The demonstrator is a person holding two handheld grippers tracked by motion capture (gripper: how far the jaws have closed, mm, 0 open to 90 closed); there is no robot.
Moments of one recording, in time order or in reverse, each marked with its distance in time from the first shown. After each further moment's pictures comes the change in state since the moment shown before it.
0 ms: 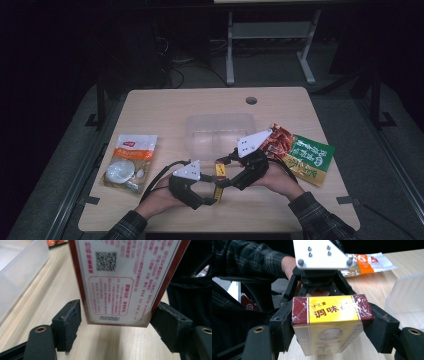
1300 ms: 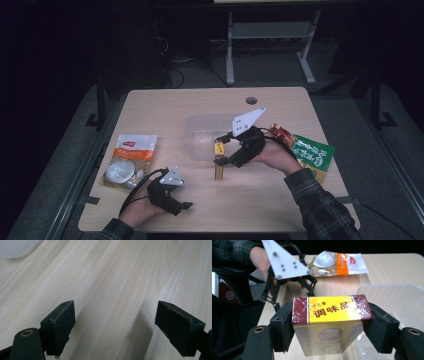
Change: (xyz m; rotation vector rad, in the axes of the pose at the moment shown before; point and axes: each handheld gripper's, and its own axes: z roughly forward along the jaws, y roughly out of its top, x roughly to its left) left arm -0.004 -0.049 -0.033 0.227 0.251 -0.139; right arm -0.041 0.037 -0.011 0.092 -0.087 -0.098
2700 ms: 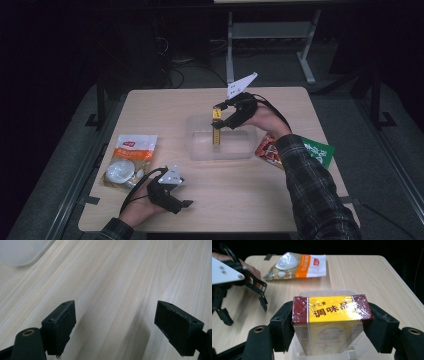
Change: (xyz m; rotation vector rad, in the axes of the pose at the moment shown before) left arm 0.001 0.000 -0.001 -0.041 0.007 0.005; right arm -0.100 0.020 0.001 0.027 -0.074 -0.006
